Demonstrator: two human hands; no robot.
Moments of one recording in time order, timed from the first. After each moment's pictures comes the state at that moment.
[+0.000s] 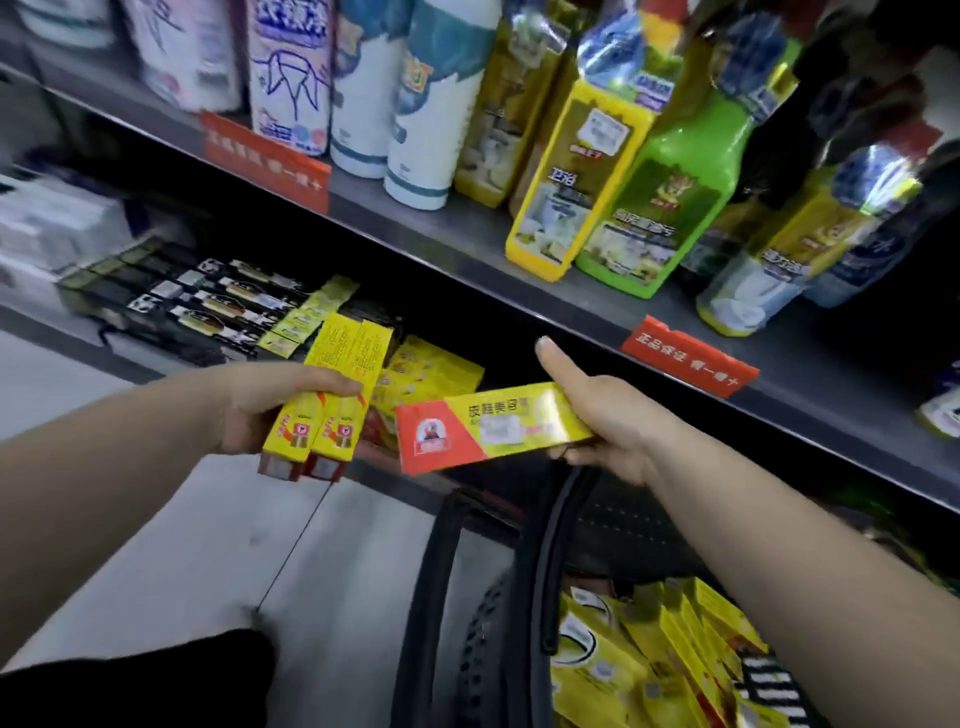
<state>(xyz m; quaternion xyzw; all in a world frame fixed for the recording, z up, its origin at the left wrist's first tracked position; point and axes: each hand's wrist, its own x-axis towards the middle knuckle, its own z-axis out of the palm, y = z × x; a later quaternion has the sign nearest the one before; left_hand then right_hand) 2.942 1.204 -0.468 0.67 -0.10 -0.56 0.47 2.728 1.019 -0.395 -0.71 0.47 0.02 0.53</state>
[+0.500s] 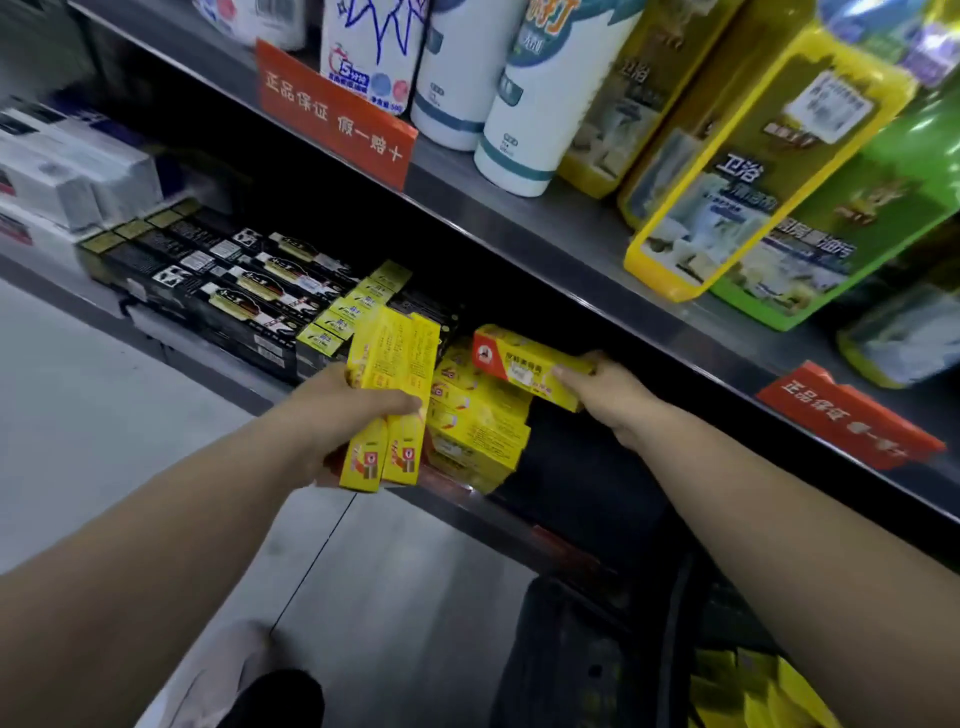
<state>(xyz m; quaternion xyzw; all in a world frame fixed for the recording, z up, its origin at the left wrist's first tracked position) 2.965 1.179 -0.517 0.70 -0.07 -0.47 0.53 2.829 0.941 -0.497 -0.80 0.49 0.00 0.35</state>
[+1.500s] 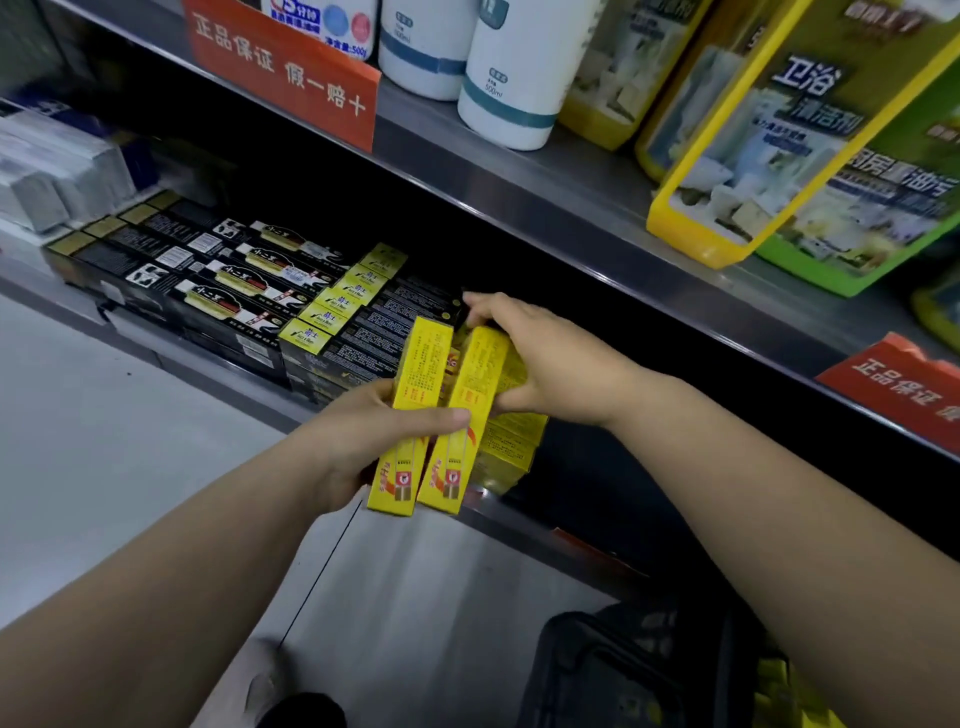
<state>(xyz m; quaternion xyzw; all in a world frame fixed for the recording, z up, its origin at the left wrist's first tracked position) 2.951 1.152 -0.534 0.61 -0.11 -0.55 0.56 2.867 0.979 -0.473 -0.98 0.07 0.07 0.16</state>
